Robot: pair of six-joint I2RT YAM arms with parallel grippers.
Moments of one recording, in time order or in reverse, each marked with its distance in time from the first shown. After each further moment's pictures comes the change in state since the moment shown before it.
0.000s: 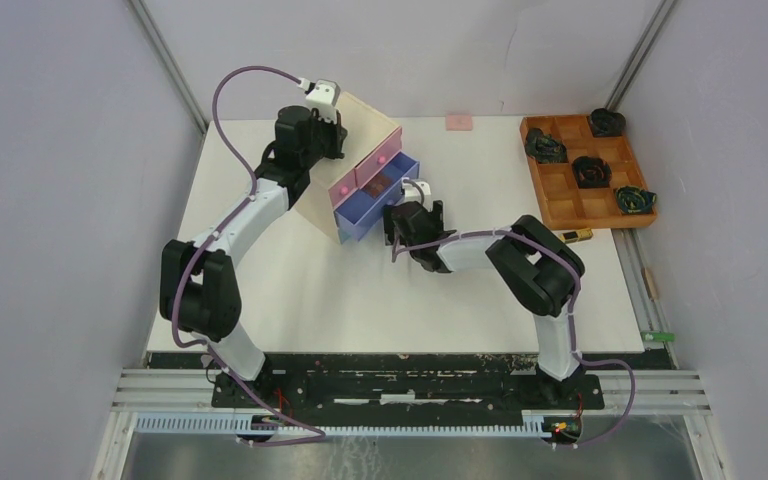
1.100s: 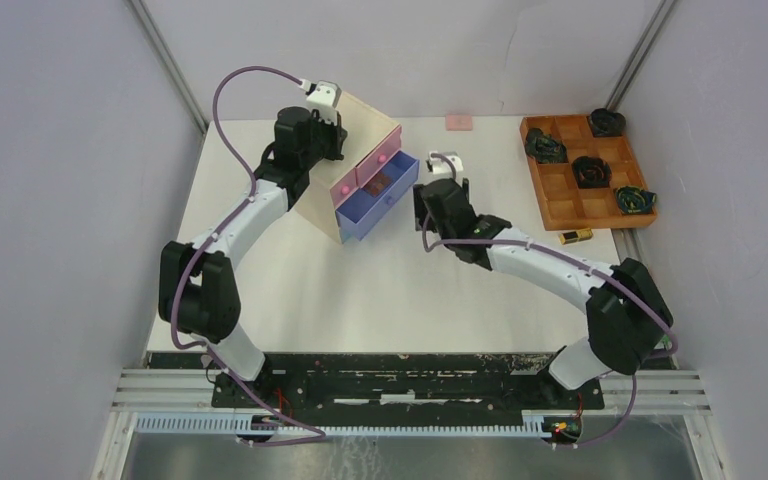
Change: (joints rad) left arm 0.001 -0.010 -0.005 -0.003 0.006 0.026; right arm -0.010 -0.478 -0.064 -0.433 0.037 -0.021
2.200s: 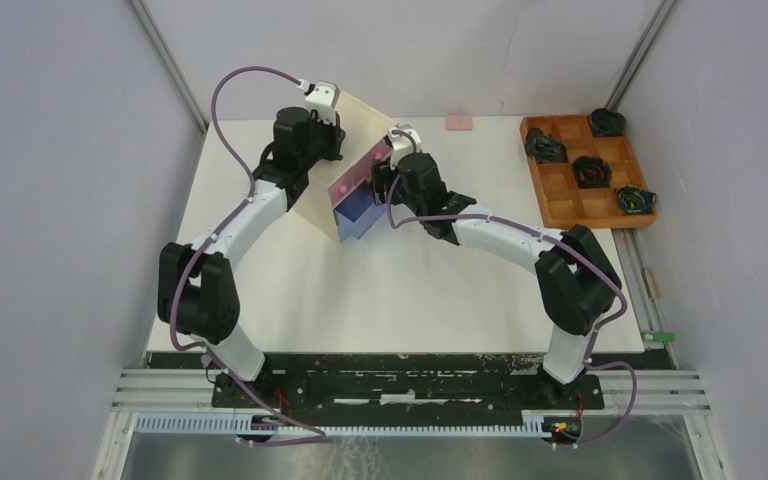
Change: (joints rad) left arm 0.002 -0.007 -0.001 -0.009 -0.010 0.001; right arm -0.008 0.282 0.322 0.265 -0.304 -0.154
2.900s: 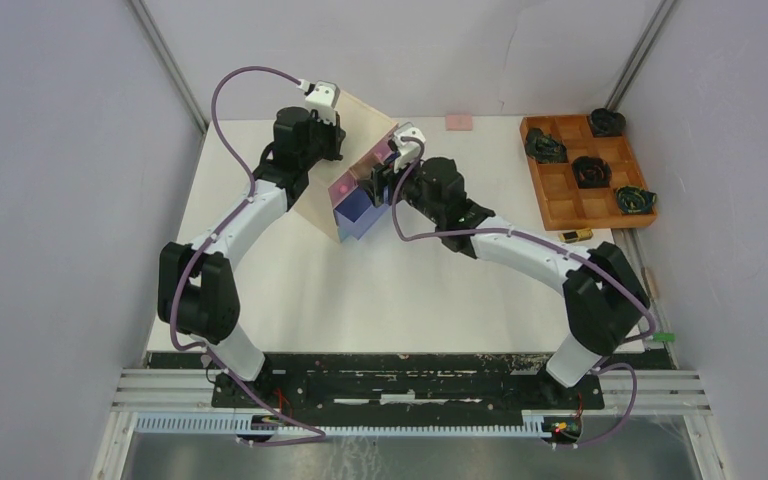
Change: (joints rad) left arm 0.000 0.002 0.001 0.000 0.001 0.000; right arm 0.006 -0.179 -0.128 0.213 -0.225 -0.117
